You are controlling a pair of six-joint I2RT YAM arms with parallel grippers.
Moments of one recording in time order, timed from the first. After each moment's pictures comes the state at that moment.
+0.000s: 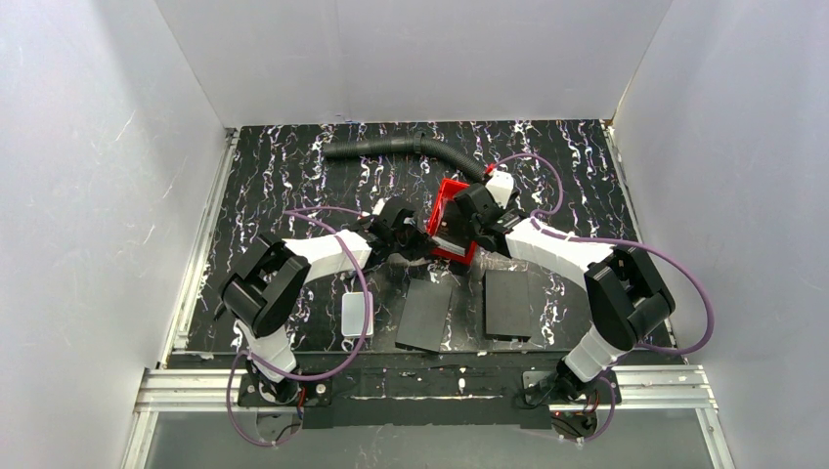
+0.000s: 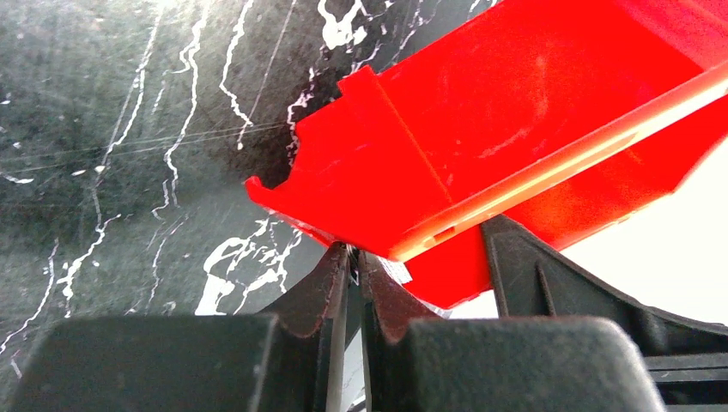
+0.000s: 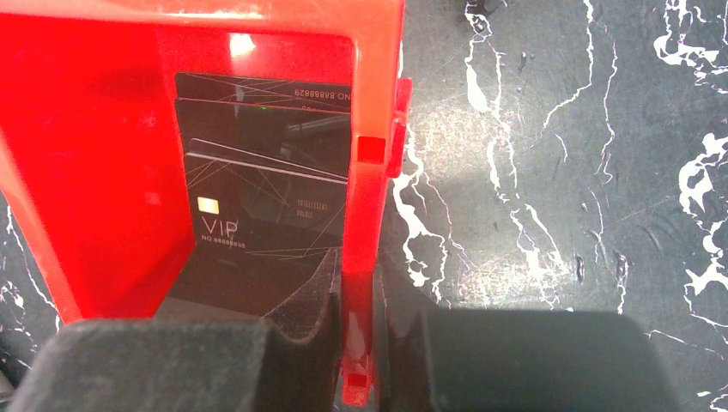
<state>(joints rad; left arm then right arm) -0.72 1.76 0.99 -0.02 -0.01 -1.45 0.68 1.61 1.03 -0.32 0.53 0.73</state>
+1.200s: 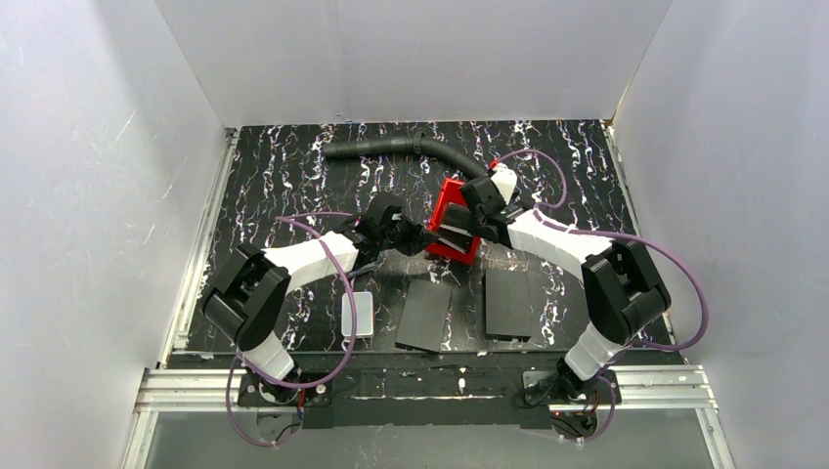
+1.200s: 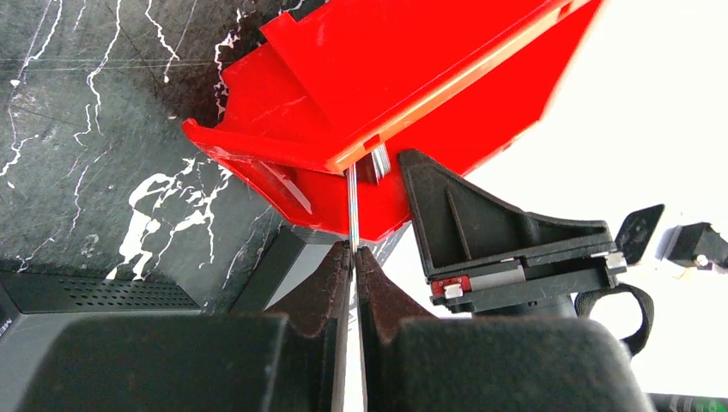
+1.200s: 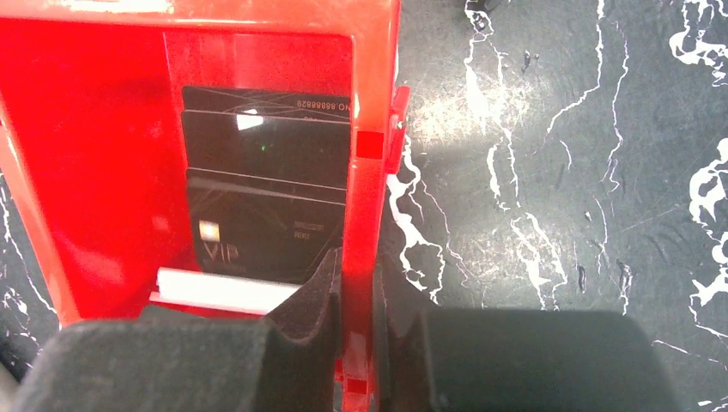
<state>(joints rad) -0.68 1.65 0.95 0.02 0.09 -1.59 0.63 1.64 1.07 -0.36 0.45 0.73</state>
